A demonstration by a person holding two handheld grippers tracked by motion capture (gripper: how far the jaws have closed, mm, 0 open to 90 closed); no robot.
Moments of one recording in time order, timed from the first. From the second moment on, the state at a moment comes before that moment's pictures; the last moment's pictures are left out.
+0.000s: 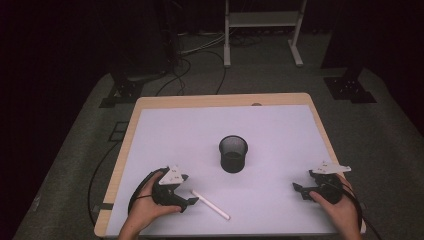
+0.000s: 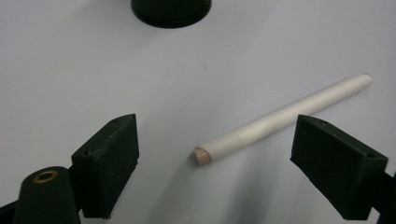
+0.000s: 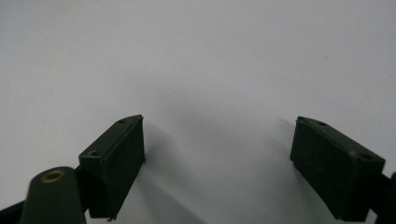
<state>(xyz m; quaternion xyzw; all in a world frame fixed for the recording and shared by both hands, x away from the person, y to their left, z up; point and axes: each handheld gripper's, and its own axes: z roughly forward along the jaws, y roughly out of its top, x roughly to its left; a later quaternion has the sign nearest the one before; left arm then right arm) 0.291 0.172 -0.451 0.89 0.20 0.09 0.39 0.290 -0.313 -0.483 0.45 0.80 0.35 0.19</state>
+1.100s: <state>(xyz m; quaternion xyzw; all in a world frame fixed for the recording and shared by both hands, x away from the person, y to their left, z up) 0.290 0.153 -0.468 0.92 0.16 0.07 0.36 0.291 -0.314 -0.483 0.45 0.80 0.35 0.18</state>
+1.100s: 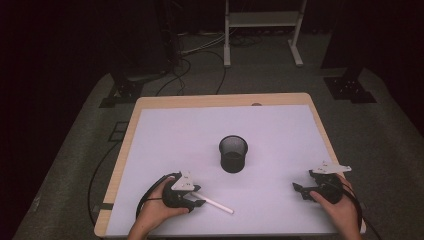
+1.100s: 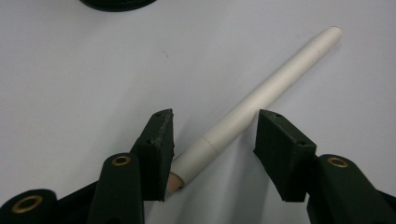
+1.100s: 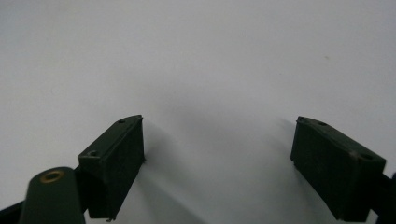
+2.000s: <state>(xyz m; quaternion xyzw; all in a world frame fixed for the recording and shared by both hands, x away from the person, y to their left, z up) 0.287 0.157 -0.467 0.90 0.21 0.07 0.37 0.291 -0.314 -0.483 0.45 0.80 0.35 0.18</state>
